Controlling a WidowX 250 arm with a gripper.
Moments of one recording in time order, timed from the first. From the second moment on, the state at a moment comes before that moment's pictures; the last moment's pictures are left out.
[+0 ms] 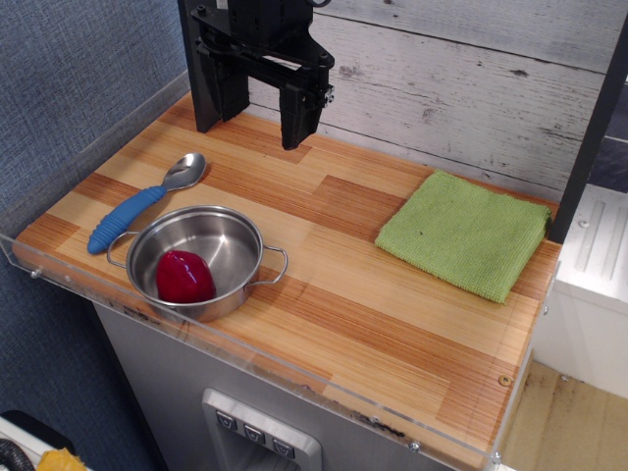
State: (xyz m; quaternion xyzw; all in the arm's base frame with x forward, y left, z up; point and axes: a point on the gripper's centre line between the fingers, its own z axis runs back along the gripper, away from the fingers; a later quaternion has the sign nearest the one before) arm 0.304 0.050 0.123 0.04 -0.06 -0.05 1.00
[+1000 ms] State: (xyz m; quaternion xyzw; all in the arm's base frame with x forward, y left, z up) arm 0.275 0.146 0.085 0.06 -0.03 0.00 1.00
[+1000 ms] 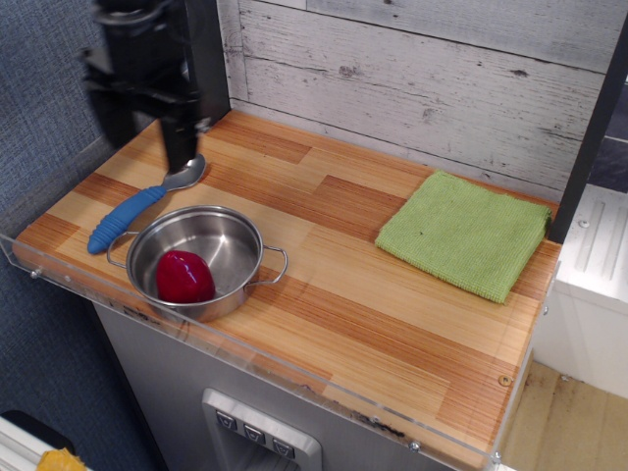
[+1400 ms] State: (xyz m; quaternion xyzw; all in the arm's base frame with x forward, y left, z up) arm 0.280 0.173 0.046 0.05 0.00 0.01 1.00
